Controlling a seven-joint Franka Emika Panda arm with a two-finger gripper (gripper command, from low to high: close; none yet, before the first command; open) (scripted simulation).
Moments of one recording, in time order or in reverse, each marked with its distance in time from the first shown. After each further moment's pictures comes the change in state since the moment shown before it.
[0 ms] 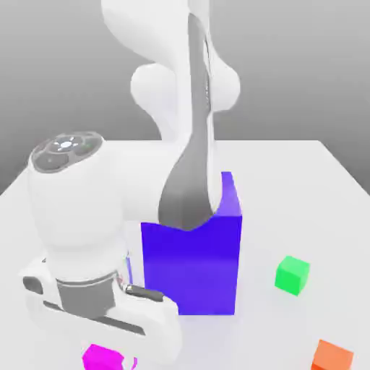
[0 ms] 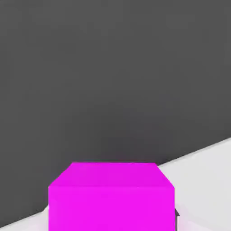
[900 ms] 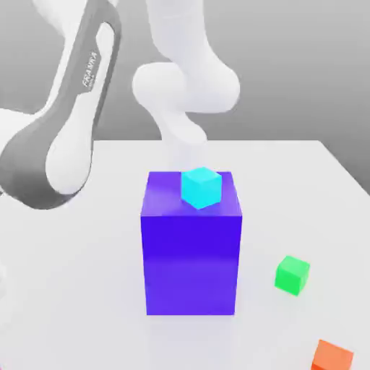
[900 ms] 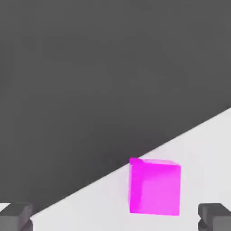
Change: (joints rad) arm -0.310 0.201 -0.165 0.259 0.003 -0.085 -0.244
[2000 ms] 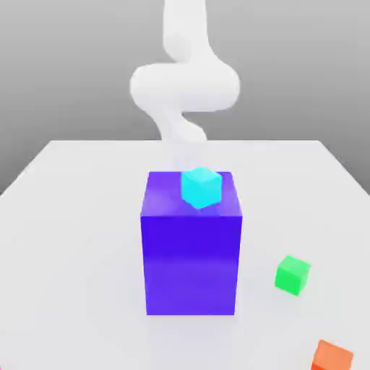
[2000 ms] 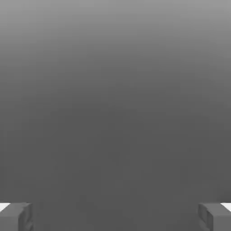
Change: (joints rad) arm 0.303 -1.211 0.184 -0.276 -0.173 -0.196 0.111
